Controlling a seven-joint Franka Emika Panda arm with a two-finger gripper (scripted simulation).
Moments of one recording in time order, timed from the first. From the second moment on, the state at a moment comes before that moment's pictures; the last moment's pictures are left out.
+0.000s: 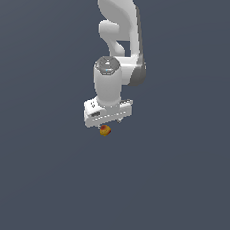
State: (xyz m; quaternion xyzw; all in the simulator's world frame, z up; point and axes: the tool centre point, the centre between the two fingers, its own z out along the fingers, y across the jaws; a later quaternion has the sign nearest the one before) arm -0.013 -0.025 0.144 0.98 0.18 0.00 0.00
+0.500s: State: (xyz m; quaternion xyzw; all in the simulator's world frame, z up) arm -0.025 -0.036 0.124 0.95 0.31 0.00 0.00
